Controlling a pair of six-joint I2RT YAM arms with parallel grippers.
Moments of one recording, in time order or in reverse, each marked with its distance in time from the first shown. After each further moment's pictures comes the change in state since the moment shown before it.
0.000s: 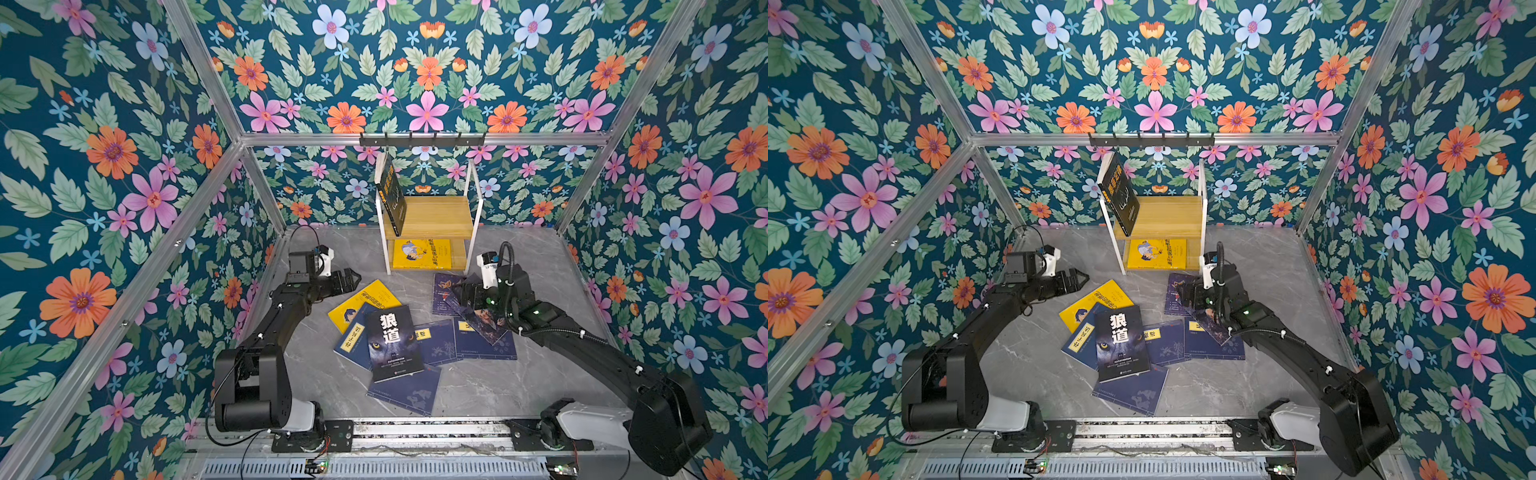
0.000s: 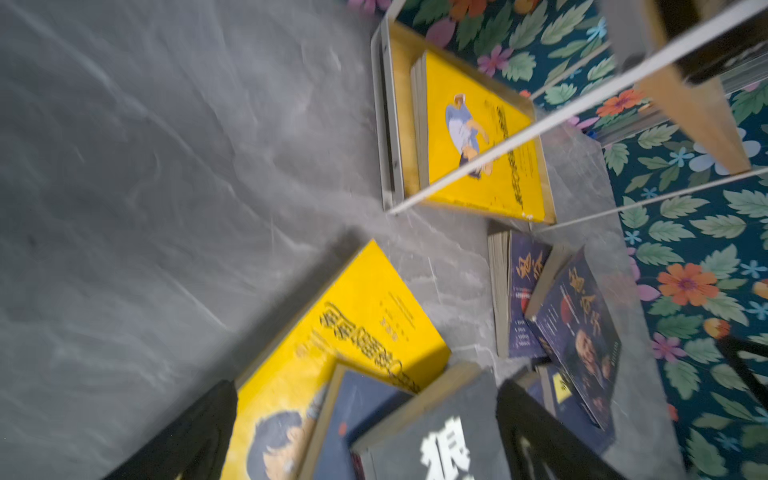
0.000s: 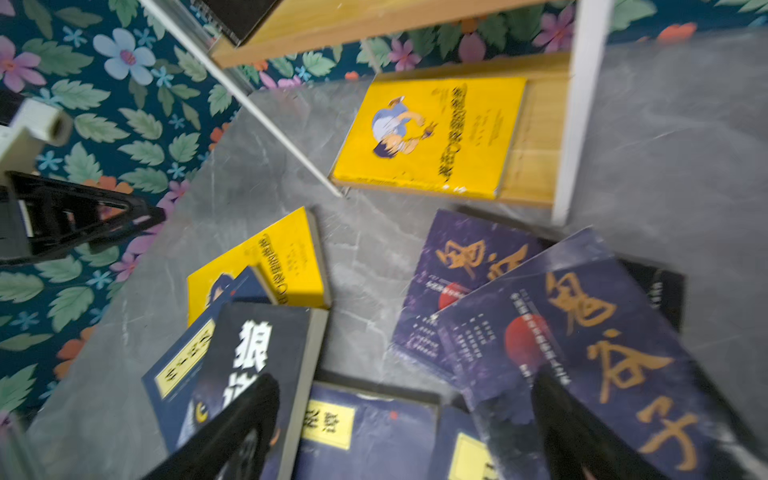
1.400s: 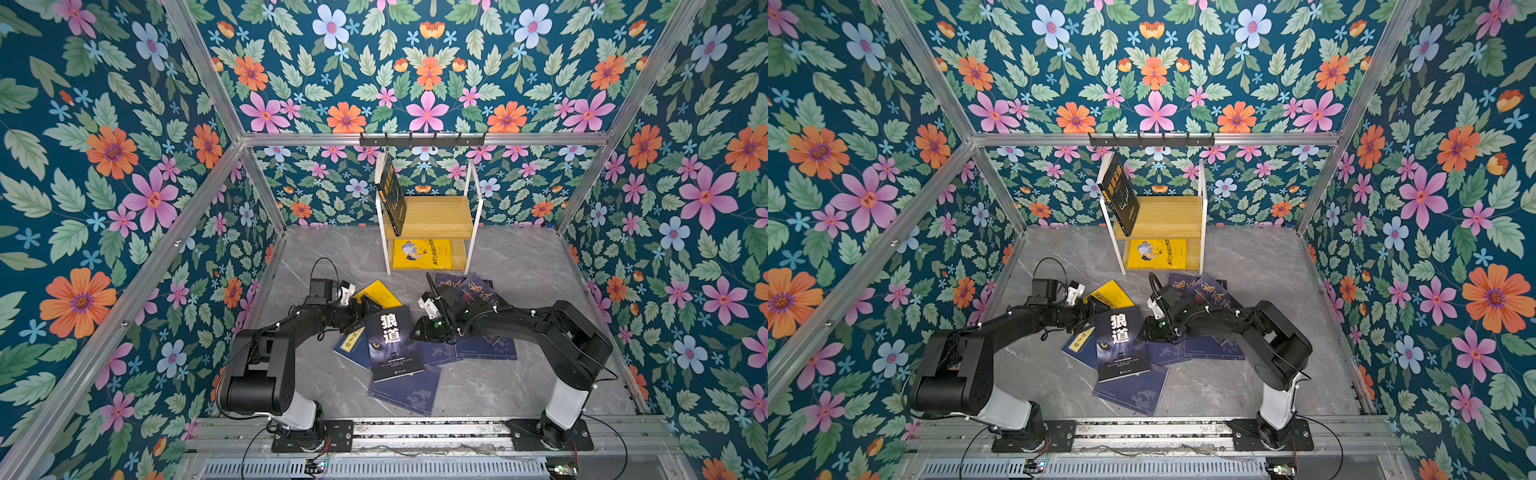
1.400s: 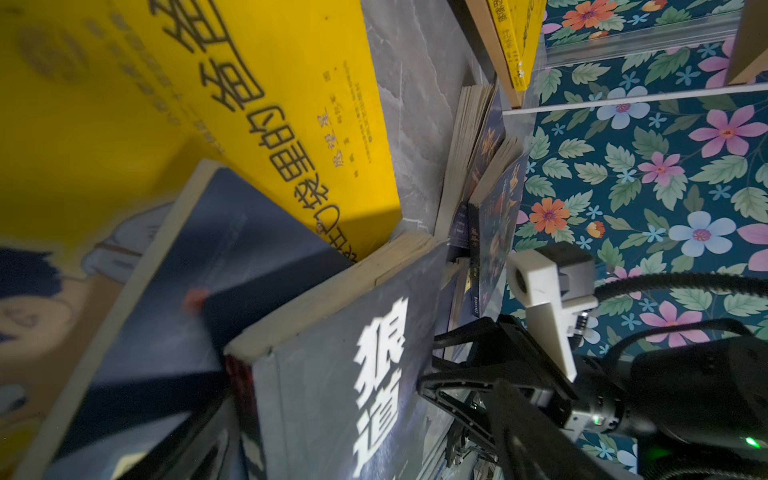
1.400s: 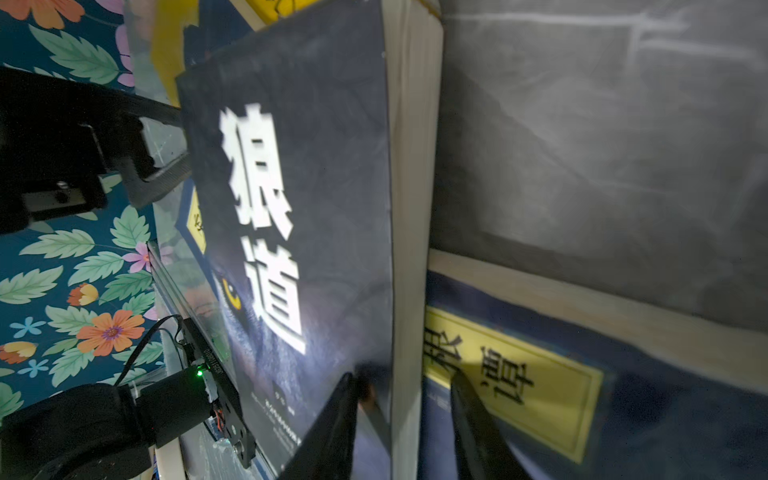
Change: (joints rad) left arm -0.087 0.111 -0.219 0.157 0.282 -0.258; right arm 0.234 0.563 0.157 -0.014 -0.335 0.303
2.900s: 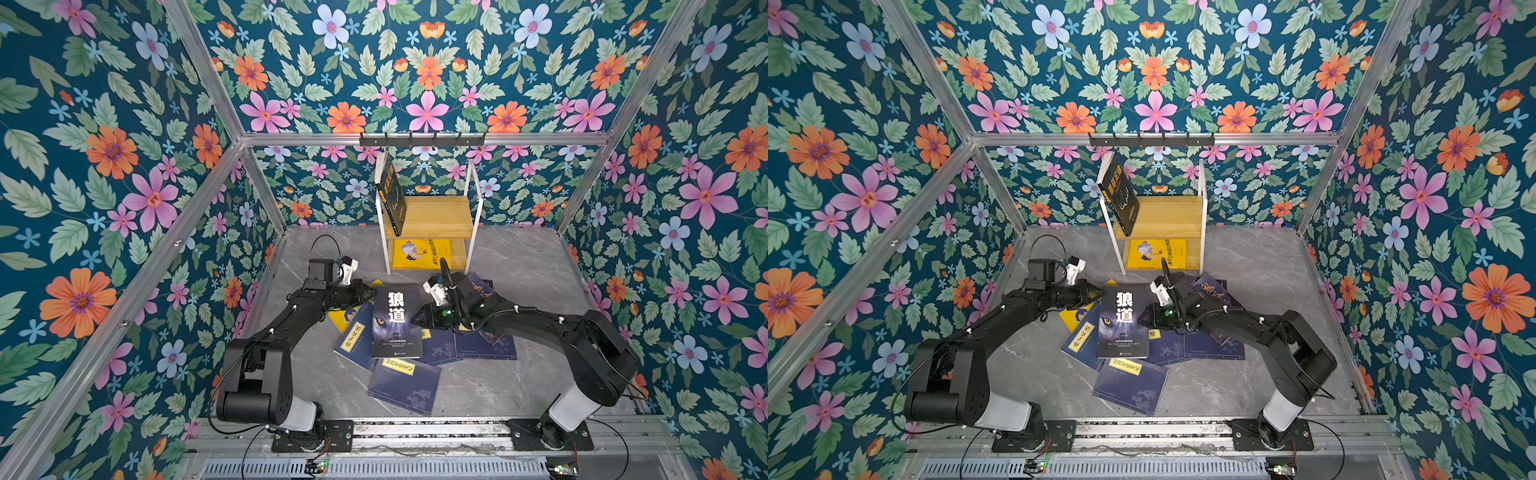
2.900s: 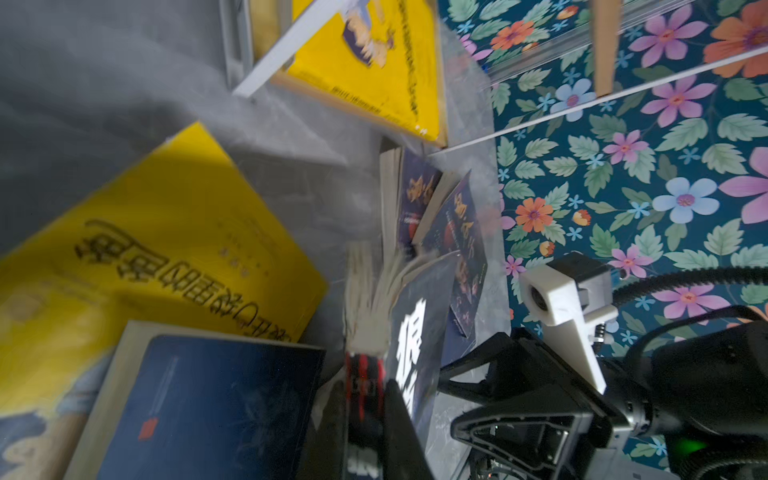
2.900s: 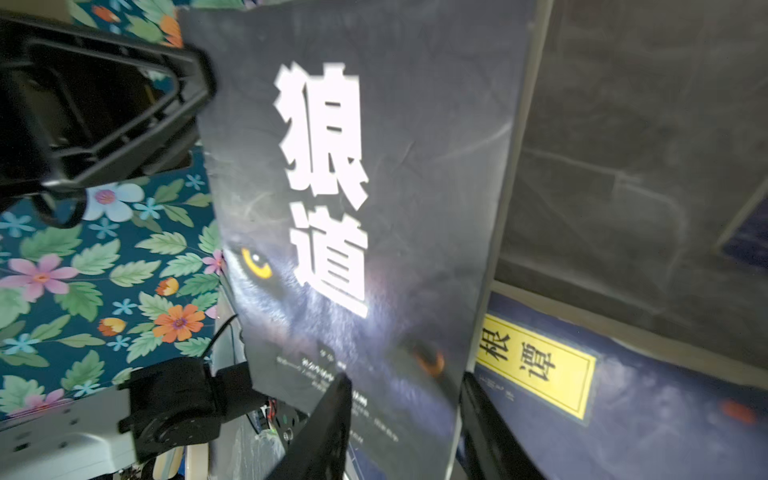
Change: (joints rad) left arm -0.034 -0.072 0.212 -0.057 -0.034 0.102; right arm -0.075 -0.207 -0.017 0.045 -0.047 -0.032
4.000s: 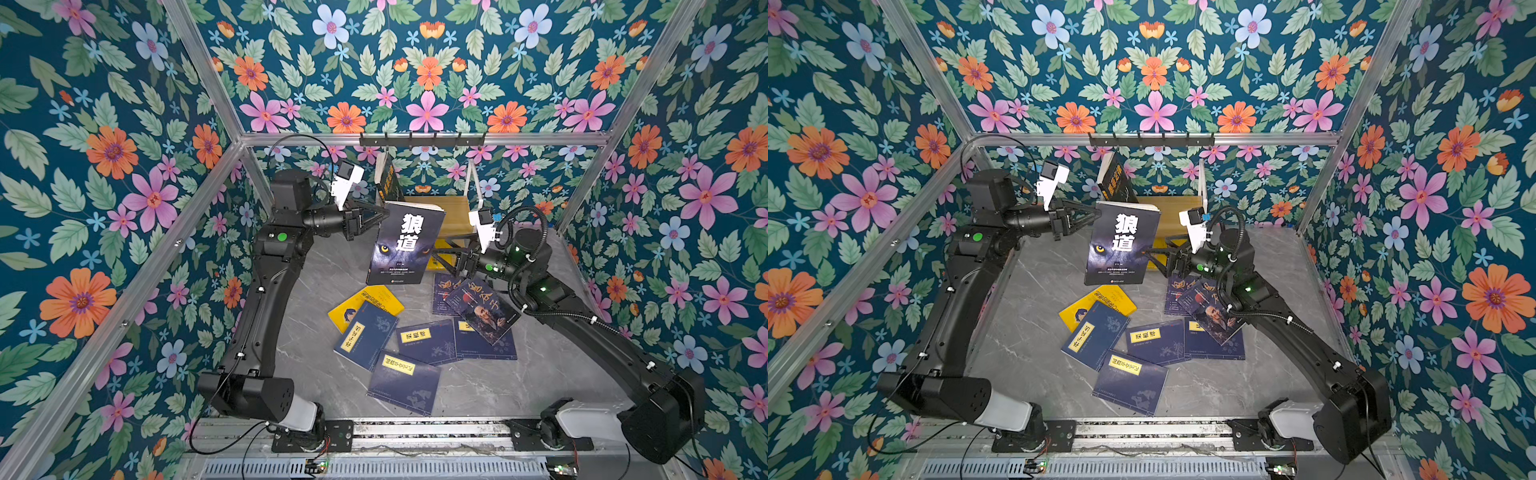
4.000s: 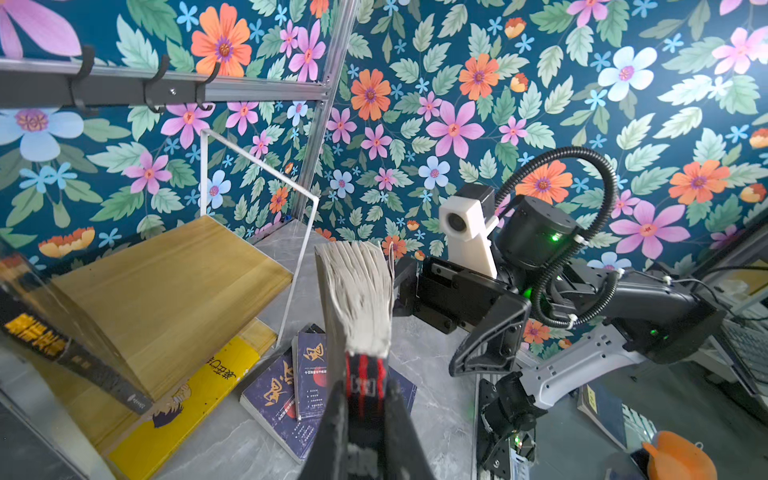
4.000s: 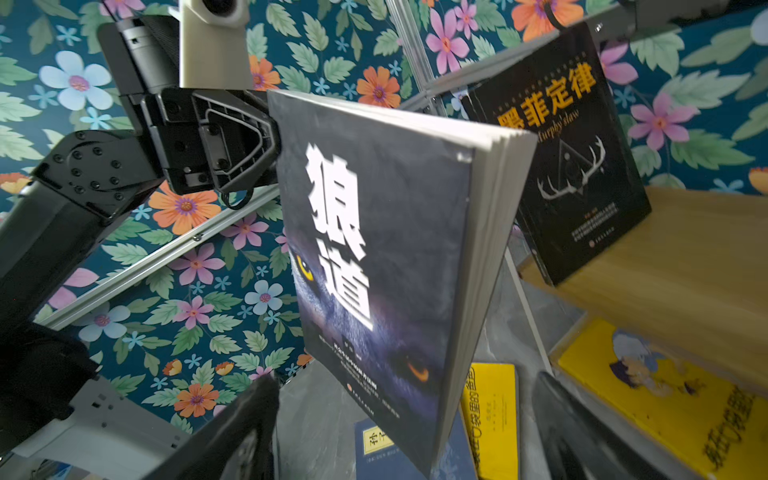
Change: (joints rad) left arm -0.045 0.038 0.929 -0.359 0.327 0.349; right arm -0.199 -0.304 0.171 0.290 -0.138 -0.278
